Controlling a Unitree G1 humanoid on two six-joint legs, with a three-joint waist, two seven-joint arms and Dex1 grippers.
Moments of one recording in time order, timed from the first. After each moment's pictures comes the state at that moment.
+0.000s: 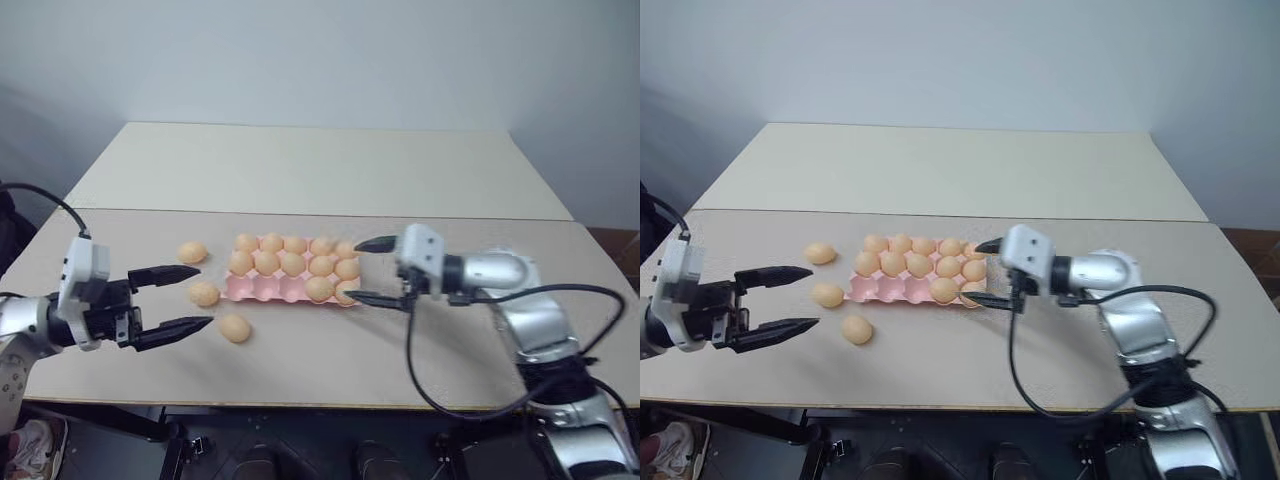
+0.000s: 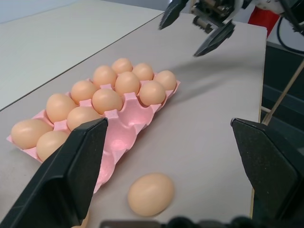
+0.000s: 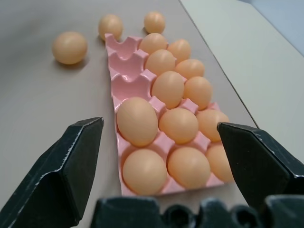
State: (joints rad) left arm -0.03 0.95 0.46 -0.24 -0.74 0.44 -1.28; right arm -0.50 -0.66 0.03 -0.21 0.27 0.33 1.12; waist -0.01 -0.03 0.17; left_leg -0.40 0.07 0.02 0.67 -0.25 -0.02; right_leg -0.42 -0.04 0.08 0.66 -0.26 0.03
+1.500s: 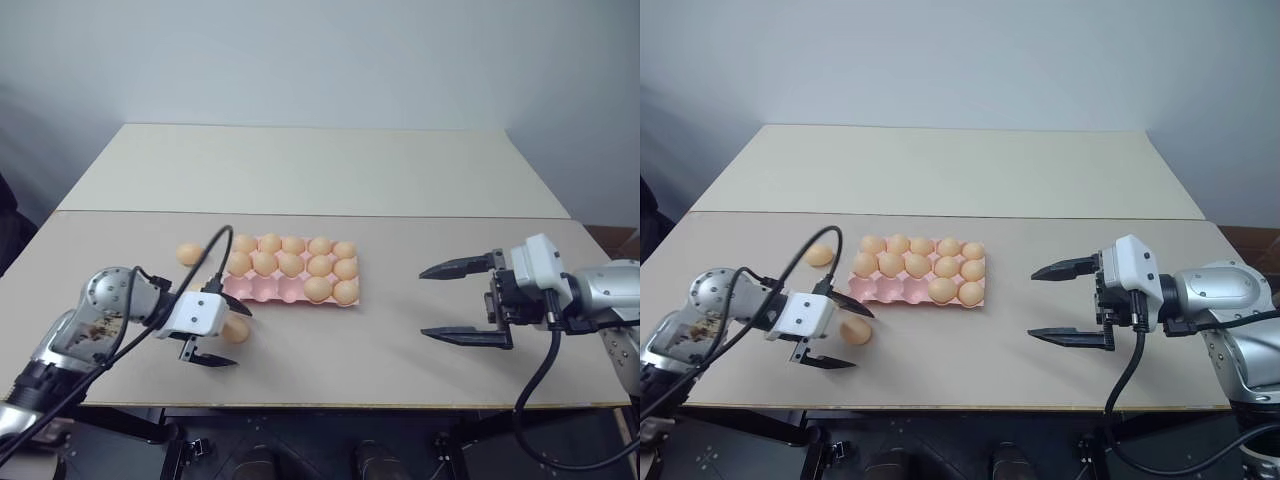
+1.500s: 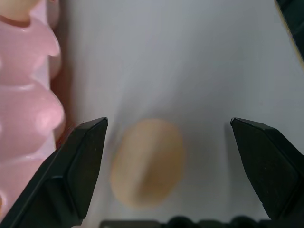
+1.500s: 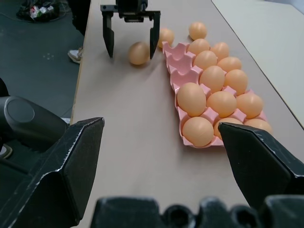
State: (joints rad) left arm -0.46 0.94 -0.22 0.13 -0.03 -0.22 -1.45; right arm -0.30 -0.93 -0.17 -0.32 0.61 0.34 1.32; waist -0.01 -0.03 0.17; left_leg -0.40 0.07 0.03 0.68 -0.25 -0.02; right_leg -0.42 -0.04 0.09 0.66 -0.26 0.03
